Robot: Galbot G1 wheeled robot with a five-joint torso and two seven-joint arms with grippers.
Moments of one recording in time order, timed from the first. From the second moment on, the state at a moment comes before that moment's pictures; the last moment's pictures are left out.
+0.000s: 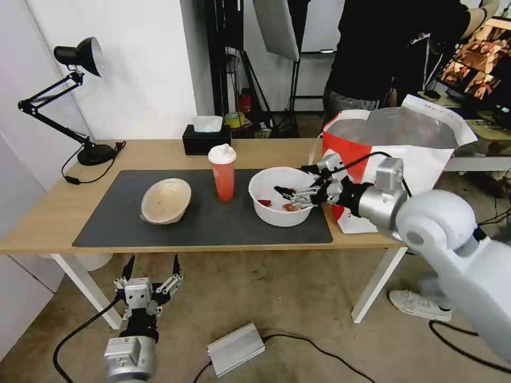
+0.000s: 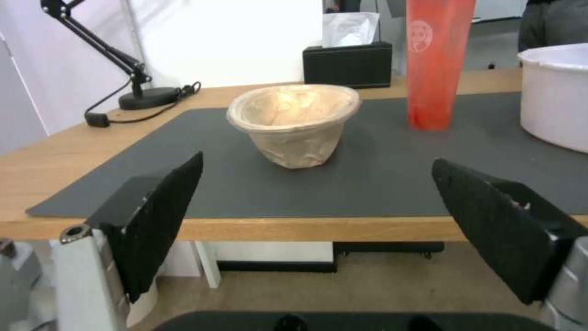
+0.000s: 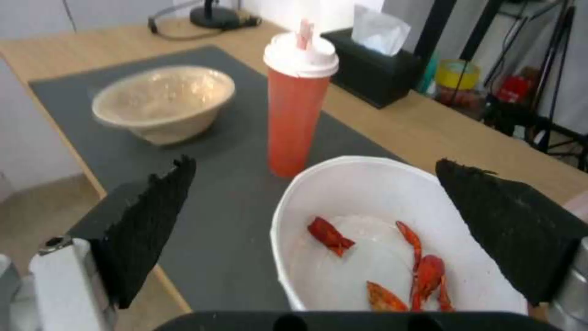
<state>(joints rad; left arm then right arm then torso) 1.78 -1.59 -0.58 -2.25 0.08 -0.02 -0.06 -0.53 0.74 0.06 2.03 0.86 -0.72 -0.17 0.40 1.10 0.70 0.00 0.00</state>
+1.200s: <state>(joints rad) 1.77 -1.59 -0.60 -2.25 0.07 -0.02 -0.06 -0.14 0.83 -0.48 1.76 0.87 -0.72 -0.16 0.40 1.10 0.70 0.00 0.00</state>
